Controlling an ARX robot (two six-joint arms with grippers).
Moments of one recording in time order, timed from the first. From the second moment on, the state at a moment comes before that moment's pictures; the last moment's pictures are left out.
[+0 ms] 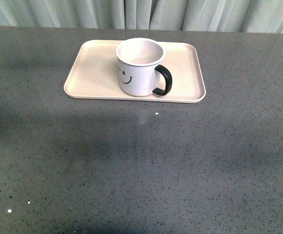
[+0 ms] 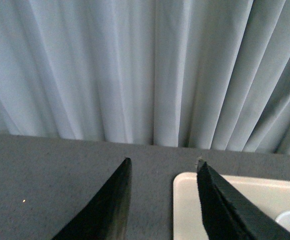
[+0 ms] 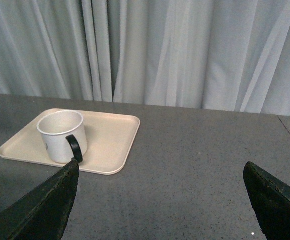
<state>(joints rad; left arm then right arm) -0.25 1.54 0.57 0.98 -0.25 -0.02 0.00 0.01 0.02 0.00 0.00 -0.01</state>
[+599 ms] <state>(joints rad) -0.09 1.09 0.13 0.94 -0.09 -0.01 0.00 0.01 0.02 0.00 0.00 -0.01</state>
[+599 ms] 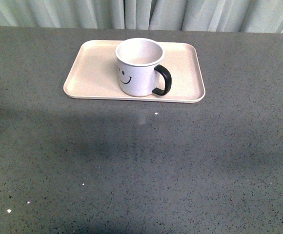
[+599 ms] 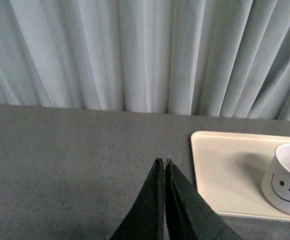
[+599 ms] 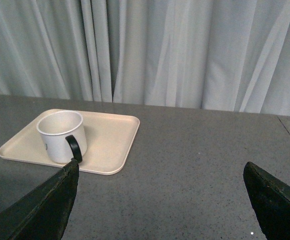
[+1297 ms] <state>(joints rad) 0.00 0.58 0.01 0.57 0.00 -0.01 0.00 0.01 0.02 0.00 0.00 -0.01</state>
